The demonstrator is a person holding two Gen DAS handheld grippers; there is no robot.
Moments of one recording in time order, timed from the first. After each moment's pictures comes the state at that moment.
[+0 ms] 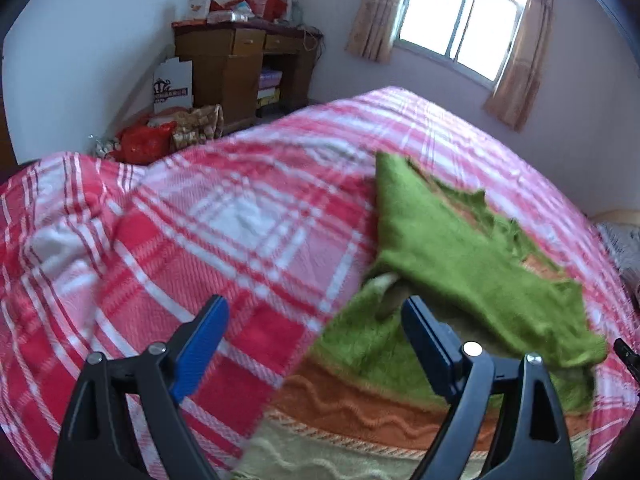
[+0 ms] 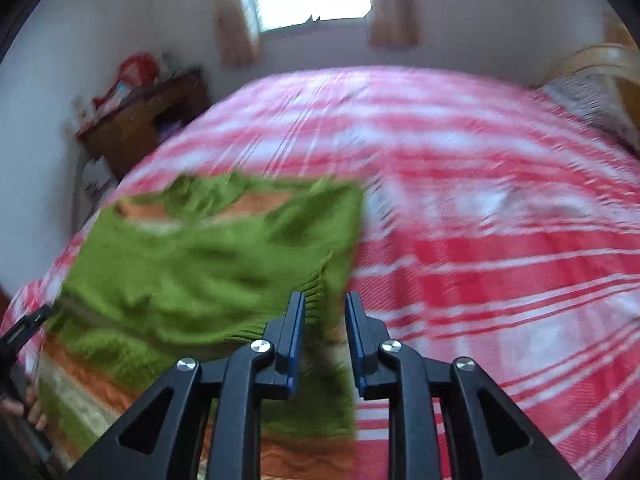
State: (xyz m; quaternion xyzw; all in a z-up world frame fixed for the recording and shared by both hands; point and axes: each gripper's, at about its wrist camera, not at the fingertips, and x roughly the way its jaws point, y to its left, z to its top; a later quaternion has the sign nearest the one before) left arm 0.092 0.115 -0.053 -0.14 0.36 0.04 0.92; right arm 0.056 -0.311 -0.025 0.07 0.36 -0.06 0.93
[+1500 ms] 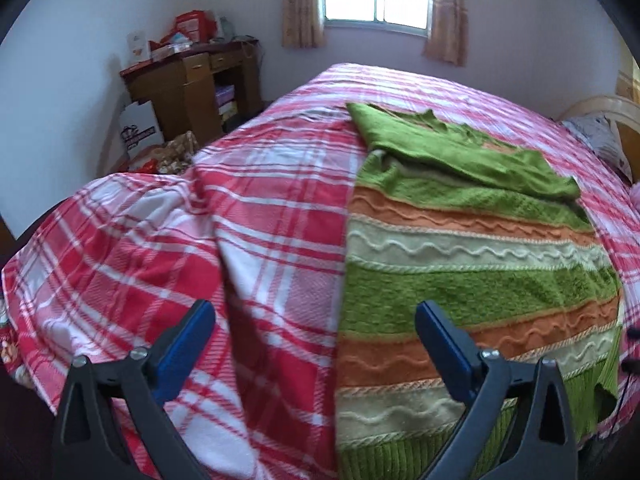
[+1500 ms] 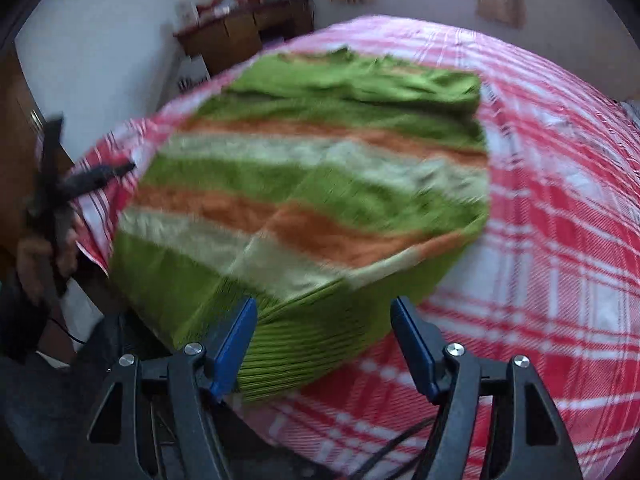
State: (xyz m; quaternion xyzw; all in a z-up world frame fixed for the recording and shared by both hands) left arm -0.028 0.153 -0.056 0.01 0.38 -0.03 0.93; right arm -0.149 -0.187 -0.062 -0.01 0.48 0.12 0.87
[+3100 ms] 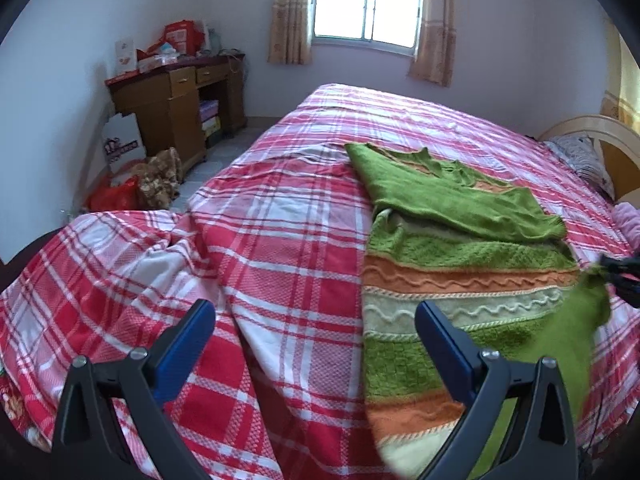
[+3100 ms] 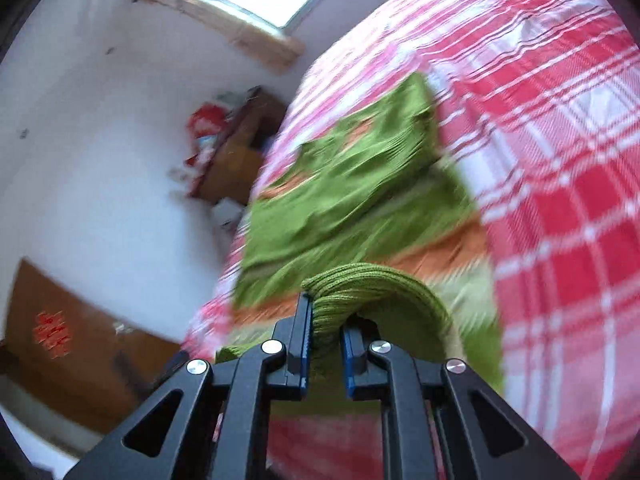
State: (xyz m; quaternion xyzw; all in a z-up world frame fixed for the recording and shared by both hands) left arm 0.007 0.186 -0.027 -0.01 0.36 -0.09 0.93; right arm -0.044 -0.313 -0.052 0.37 0.38 0.13 0.83
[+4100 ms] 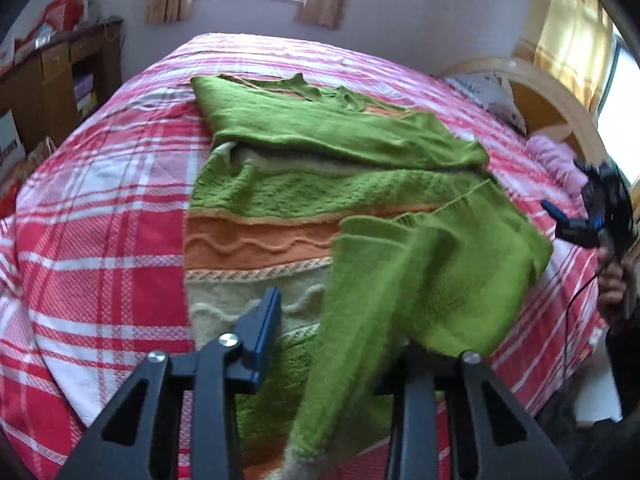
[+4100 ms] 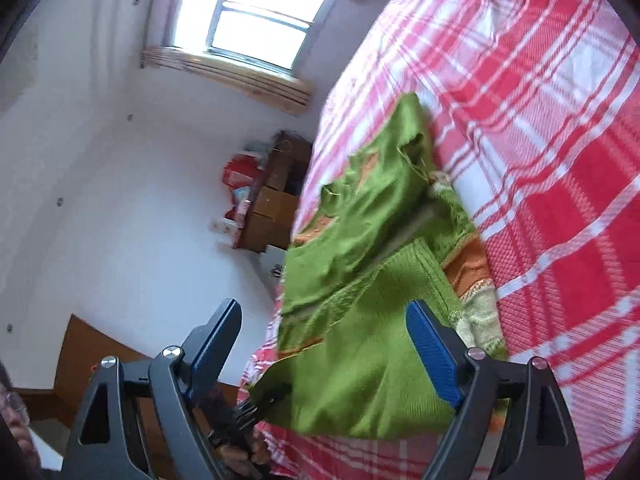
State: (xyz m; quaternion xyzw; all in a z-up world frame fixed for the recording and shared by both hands) left arm 0.042 0.108 -0.077 0.00 0.43 -0.30 0.85; right arm -0.058 -0.341 -0.063 0.48 0.29 0.18 0.81
